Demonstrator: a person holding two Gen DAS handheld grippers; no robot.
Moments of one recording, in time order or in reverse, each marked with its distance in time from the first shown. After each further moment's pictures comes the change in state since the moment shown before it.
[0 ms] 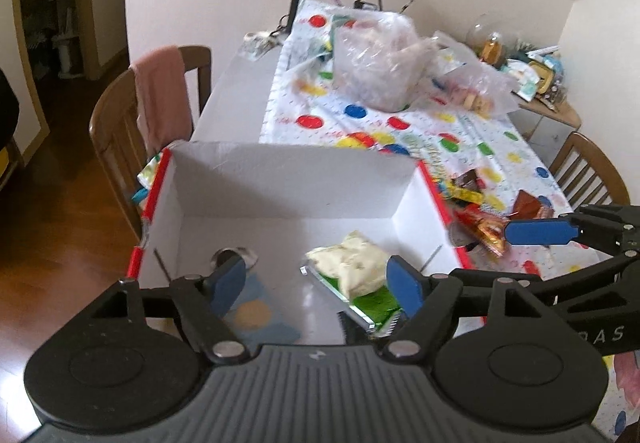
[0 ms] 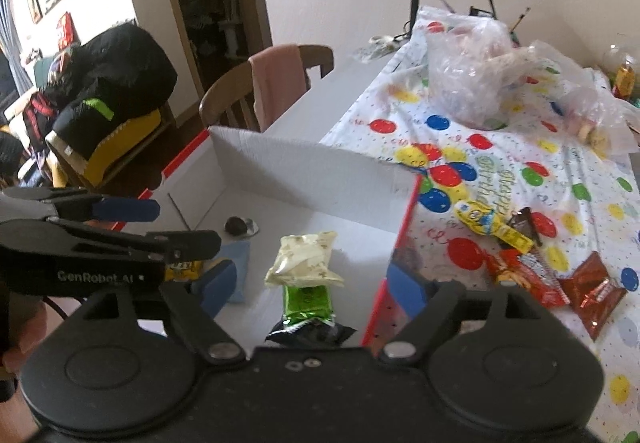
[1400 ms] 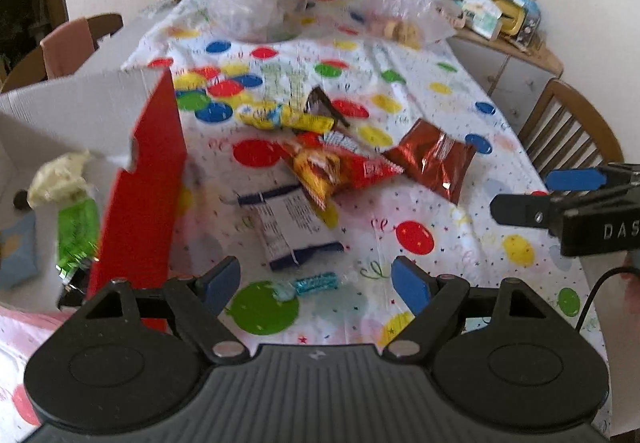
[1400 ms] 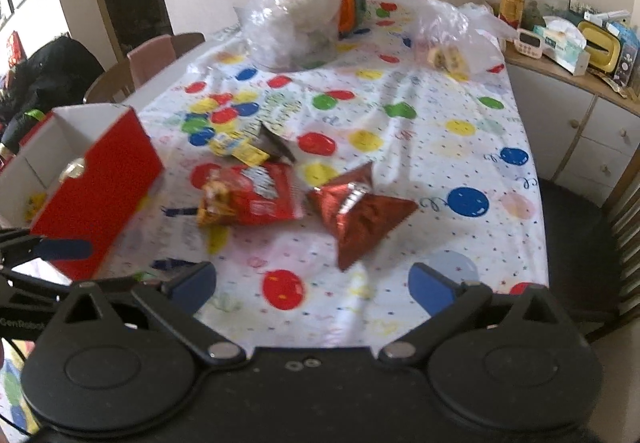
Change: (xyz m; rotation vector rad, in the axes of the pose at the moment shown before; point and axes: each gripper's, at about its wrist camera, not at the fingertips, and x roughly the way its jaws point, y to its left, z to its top) left arm 0.105 -0.246 -0.053 0.010 0.112 0.020; right arm -0.037 -0.283 -0.095 0.088 0.034 -0.104
